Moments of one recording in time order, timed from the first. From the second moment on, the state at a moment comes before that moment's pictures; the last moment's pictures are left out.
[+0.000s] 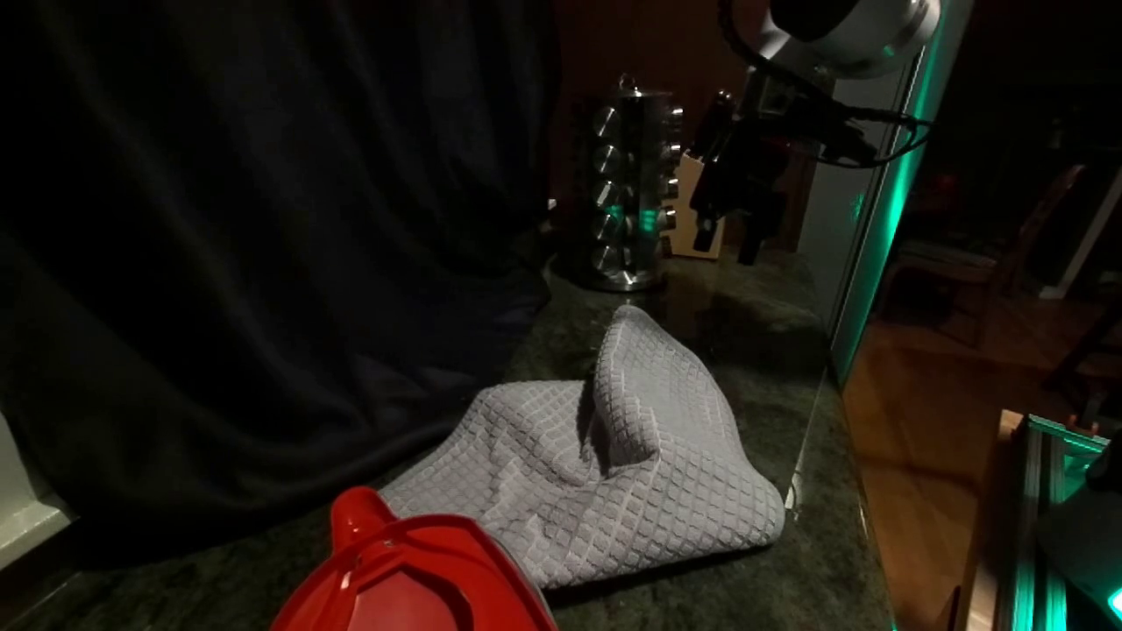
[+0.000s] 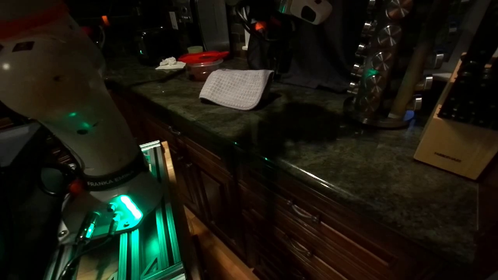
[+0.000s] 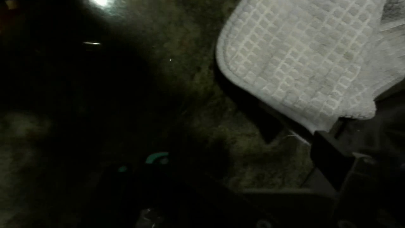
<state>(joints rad) 0.04 -0.26 -0.09 -2.44 0.47 2.12 -0.04</state>
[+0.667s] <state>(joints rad) 0.07 -0.09 0.00 -2.35 0.65 2.18 -0.13</state>
